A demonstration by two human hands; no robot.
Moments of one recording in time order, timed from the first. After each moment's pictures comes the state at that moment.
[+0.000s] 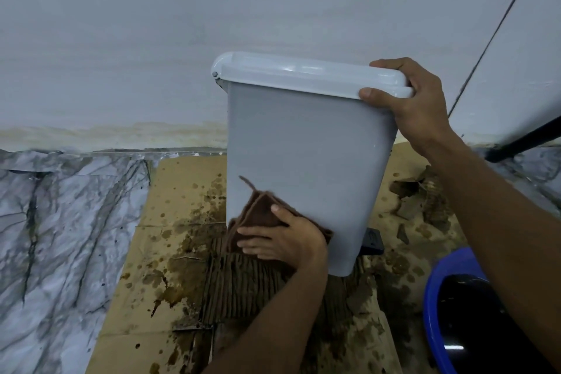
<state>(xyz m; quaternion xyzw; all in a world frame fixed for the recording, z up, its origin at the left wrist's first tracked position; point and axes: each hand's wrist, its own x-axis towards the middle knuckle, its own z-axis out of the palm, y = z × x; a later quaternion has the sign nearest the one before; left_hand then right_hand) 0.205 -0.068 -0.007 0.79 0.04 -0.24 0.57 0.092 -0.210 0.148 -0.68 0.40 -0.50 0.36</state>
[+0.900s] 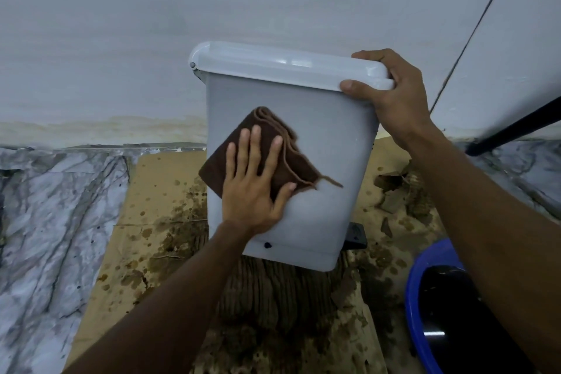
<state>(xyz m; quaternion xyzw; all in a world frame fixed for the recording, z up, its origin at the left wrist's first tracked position) 0.308 -0.084 -0.002 0.65 -0.68 0.22 0.27 0.092 -0.210 0.148 -0.68 0.40 -0.50 0.36</state>
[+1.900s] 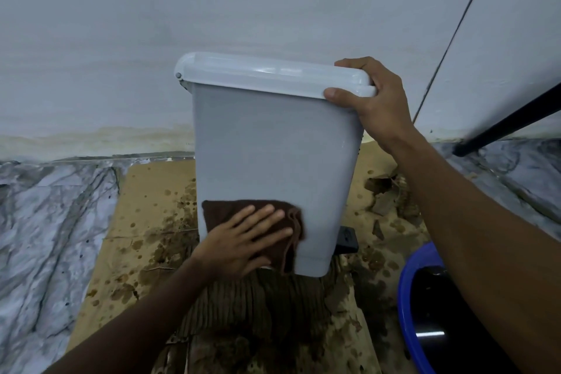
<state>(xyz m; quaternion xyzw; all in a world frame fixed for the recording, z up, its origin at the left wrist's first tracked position) 0.345 -0.039 -0.056 0.41 -0.87 0.26 0.06 0.092 -0.211 0.149 -0.68 0.40 -0.50 0.37</state>
